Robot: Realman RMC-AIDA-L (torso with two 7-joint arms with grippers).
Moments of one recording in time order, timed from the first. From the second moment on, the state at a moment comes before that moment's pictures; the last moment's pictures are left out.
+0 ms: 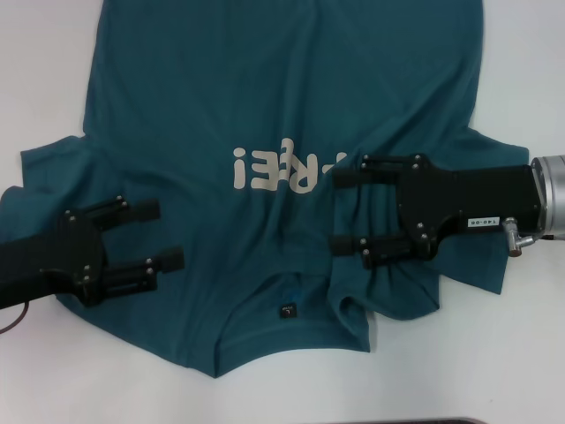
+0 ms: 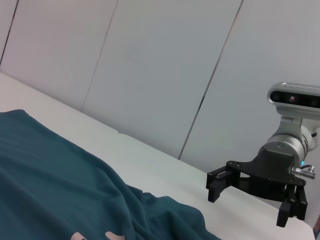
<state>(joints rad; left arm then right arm) -0.30 -2.12 -2.61 -0.68 -1.09 1.84 -1.27 0.45 2.09 -0.94 -0.66 -1.86 -1.69 1.25</state>
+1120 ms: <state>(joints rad) -0.40 -2.08 -2.76 -0.67 -1.10 1.77 -1.95 0.55 2.04 -0.85 -0.61 -1.82 -1.53 2.11</state>
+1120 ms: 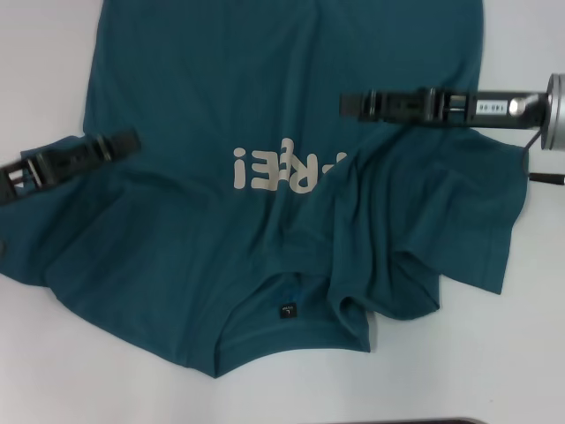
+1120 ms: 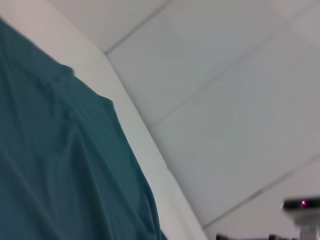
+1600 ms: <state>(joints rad) -0.39 -2.06 -2.75 -0.66 -1.07 1.73 -2.31 0.58 2.00 -0.82 -0.53 -1.80 -1.53 2.28</state>
